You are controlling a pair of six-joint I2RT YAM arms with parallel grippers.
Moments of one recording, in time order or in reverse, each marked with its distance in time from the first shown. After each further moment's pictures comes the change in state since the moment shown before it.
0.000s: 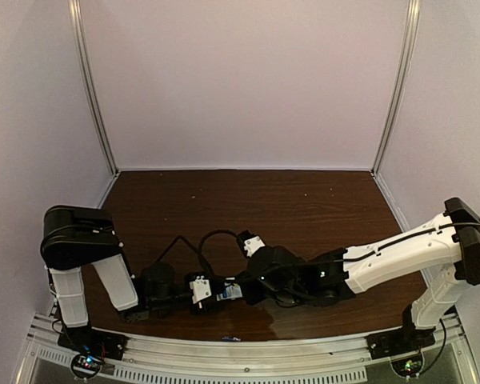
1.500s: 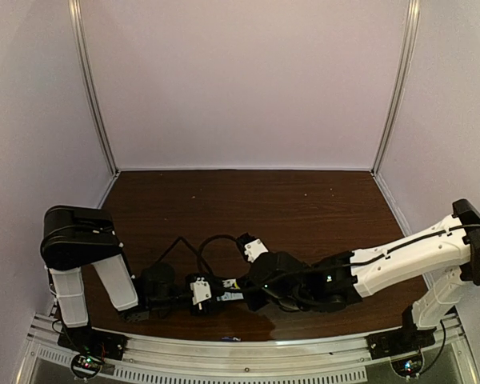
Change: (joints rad) left arm -0.002 0.000 0.000 0.002 0.024 0.021; right arm 0.062 -0.042 0.002 -0.046 0.056 -0.025
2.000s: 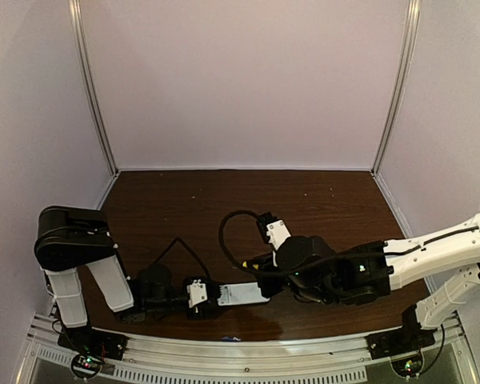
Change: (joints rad) left arm -0.006 -0.035 -0.036 -0.022 0.035 -0.060; right arm 0.011 -0.180 -0.026 -0.020 0.086 0.003
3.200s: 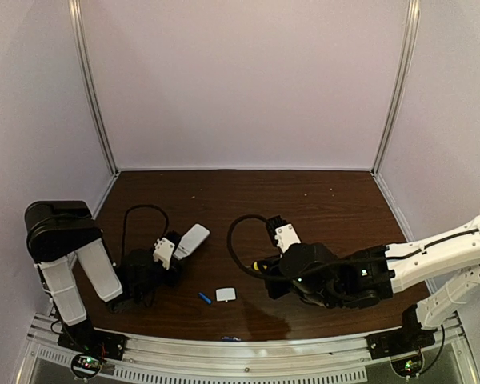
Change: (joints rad) left arm 0.241 -0.077 -0.064 -0.007 -0.552 -0.352; right arm 0.001 -0.029 -0.065 -0.011 0.082 0.019
